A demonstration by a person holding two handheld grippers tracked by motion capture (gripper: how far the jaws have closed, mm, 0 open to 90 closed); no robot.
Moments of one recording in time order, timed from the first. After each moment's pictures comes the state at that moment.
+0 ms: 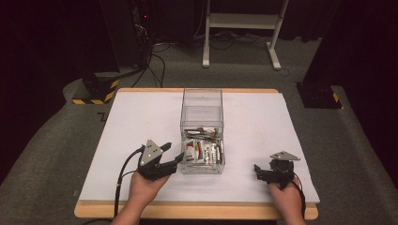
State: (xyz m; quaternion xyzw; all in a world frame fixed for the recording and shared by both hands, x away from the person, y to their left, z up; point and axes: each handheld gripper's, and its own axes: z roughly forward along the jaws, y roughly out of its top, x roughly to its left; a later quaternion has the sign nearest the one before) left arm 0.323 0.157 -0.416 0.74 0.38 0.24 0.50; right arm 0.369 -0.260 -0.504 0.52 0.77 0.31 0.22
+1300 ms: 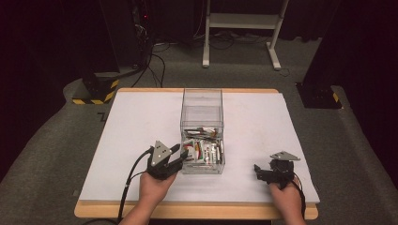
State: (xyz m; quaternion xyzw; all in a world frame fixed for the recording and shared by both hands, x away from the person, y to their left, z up) left arm 0.329 0.140 -0.435 0.73 0.40 0.25 0.50; right arm 0.369 -0.260 -0.504 0.52 0.77 0.31 0.22
